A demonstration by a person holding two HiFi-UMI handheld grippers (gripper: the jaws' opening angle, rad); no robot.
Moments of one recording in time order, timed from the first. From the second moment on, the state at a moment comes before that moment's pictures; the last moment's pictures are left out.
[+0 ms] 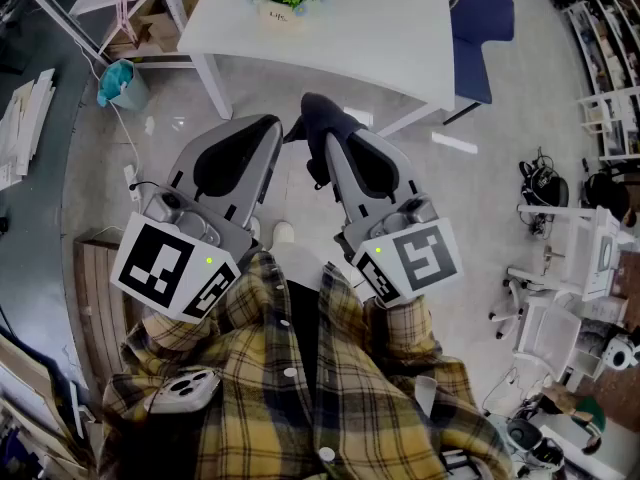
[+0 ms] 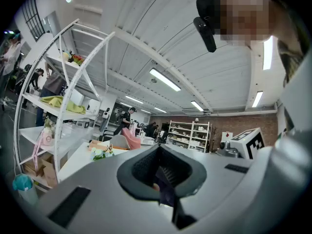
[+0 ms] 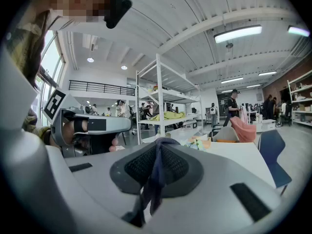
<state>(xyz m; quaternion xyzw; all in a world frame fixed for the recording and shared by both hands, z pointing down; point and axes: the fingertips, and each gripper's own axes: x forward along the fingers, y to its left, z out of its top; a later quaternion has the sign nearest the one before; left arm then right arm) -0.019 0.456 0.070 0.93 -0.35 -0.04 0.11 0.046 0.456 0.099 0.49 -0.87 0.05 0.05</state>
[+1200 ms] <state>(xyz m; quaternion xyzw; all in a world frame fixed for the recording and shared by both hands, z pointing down) 0.002 0.447 0.075 0.91 -0.40 -0.04 0.10 0.087 0.453 0.107 0.46 -0.88 0.05 0.05</state>
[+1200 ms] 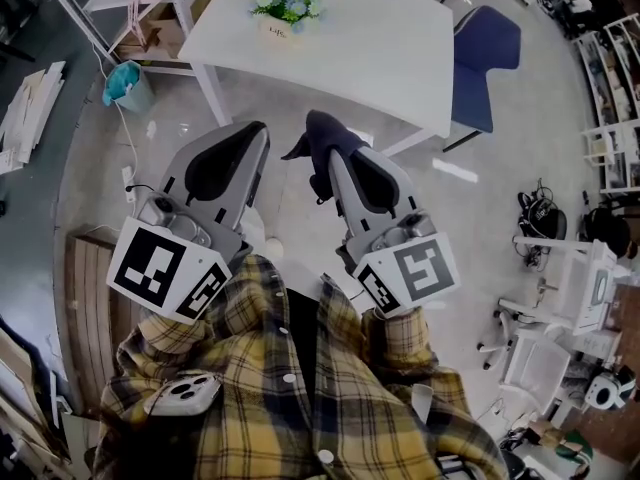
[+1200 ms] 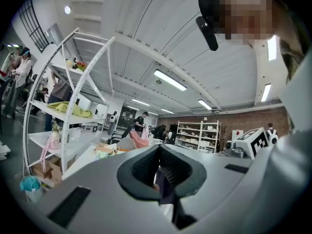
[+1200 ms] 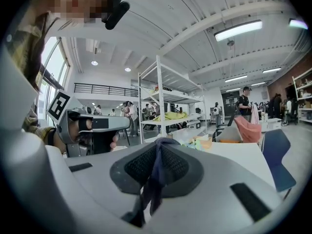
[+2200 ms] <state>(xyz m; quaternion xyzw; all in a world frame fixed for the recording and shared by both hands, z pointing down) -0.059 0.257 0.071 0.93 -0.35 -0.04 0.10 0.034 0.279 0.104 0.52 -0.85 0.05 0.06</state>
